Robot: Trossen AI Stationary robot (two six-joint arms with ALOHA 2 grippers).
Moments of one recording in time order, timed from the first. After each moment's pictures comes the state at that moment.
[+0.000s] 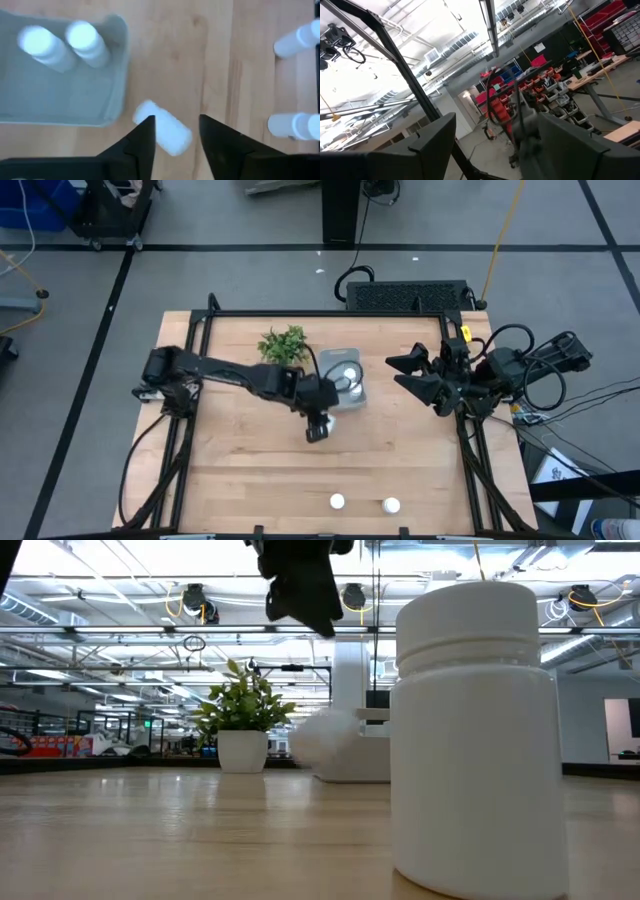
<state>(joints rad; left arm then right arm) -0.10 1.81 1.58 -0.76 0.02 -0.30 0.37 0.94 0.93 0.38 0.40 0.48</state>
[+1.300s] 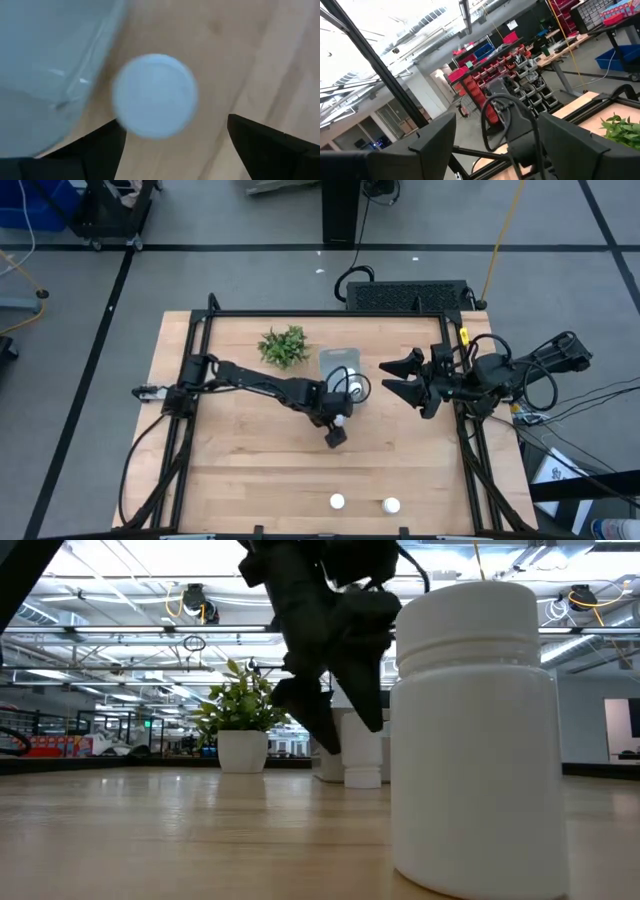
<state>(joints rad) -0.08 2.09 1.58 -0.64 0.09 -0.61 0.37 0.94 0.93 0.17 0.47 0.54</state>
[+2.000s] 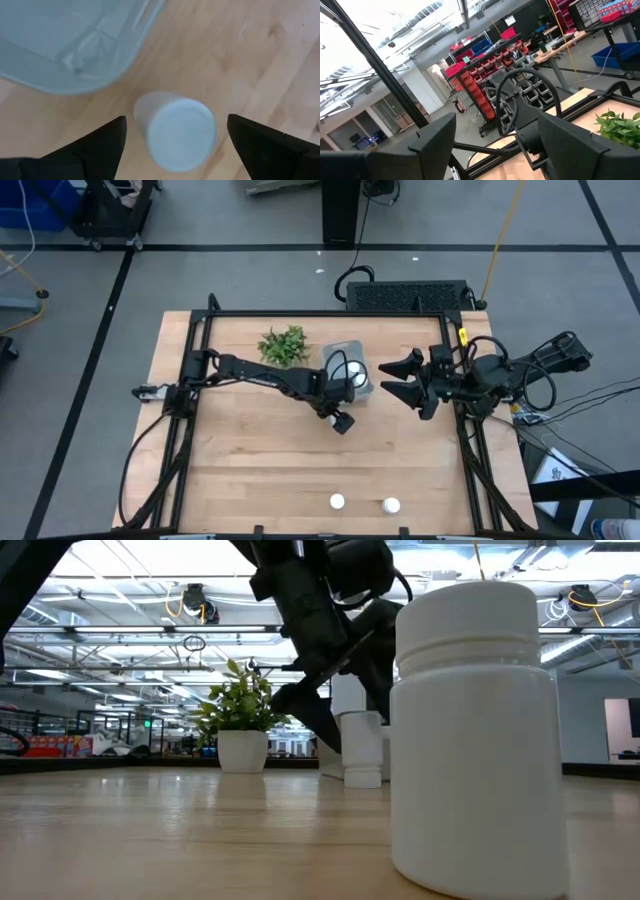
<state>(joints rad) -0.02 2.09 1.58 -0.60 0.14 -0.77 0.37 0.94 0.93 0.14 0.47 0.53</state>
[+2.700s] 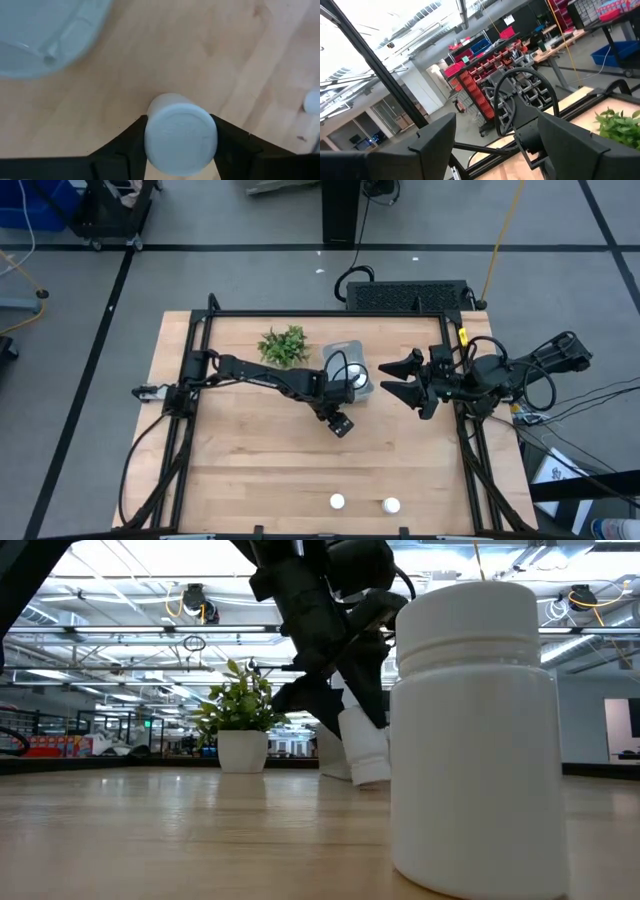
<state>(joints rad) -0.03 2.09 1.58 -0.60 0.22 -0.74 0.37 0.94 0.93 0.13 0.47 0.55</state>
